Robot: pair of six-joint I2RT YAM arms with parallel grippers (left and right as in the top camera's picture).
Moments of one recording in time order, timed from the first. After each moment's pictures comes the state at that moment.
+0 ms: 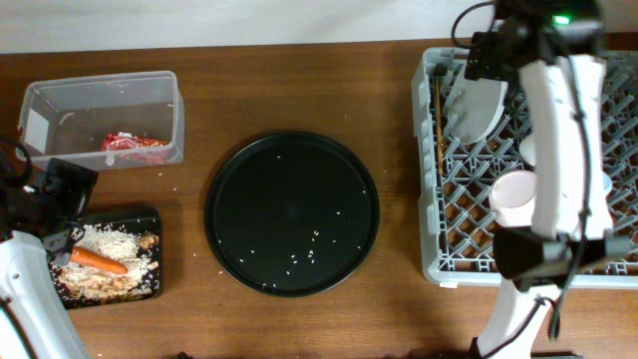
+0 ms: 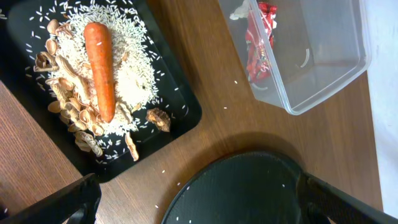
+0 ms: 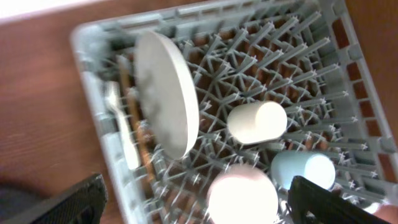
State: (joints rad) left arm 0.55 1.36 1.47 -1.25 0.12 -0.71; right arm 0.05 2.03 2.59 -1.64 0.34 0.30
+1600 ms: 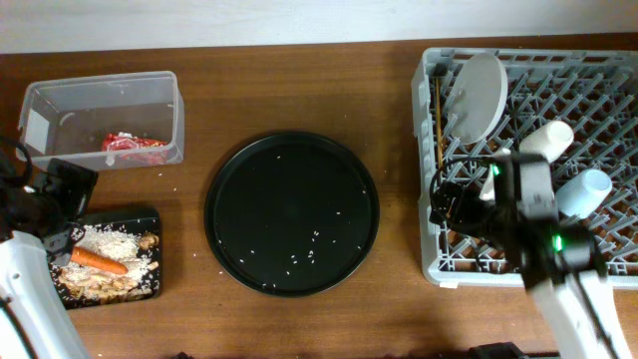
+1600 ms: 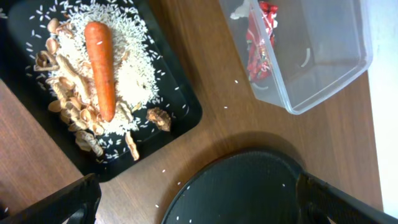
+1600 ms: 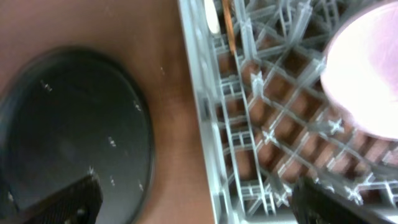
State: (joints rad) left arm 0.55 1.36 1.47 -1.25 0.11 -0.71; right arm 0.10 0.99 0.94 -0.87 -0.07 0.43
